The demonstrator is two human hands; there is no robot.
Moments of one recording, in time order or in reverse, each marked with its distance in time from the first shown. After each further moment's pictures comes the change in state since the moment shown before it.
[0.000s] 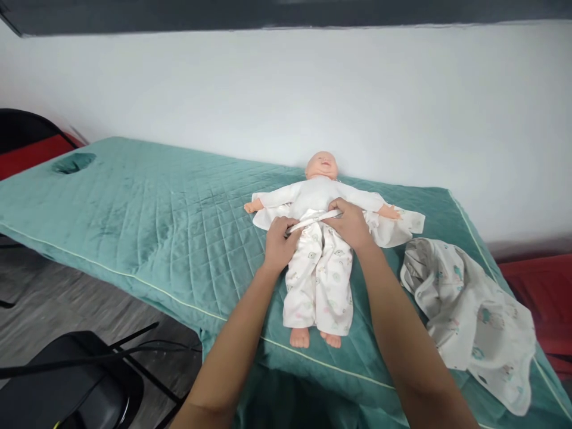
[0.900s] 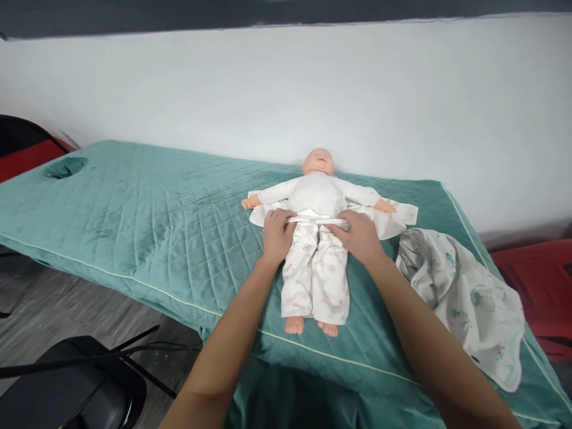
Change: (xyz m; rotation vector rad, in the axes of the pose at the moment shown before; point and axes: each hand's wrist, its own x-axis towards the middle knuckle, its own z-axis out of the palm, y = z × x) left_hand 0.006 -0.011 0.007 0.148 -0.012 0.065; right_hand -0.053 0.006 -0.016 -0.353 0.055 -0.073
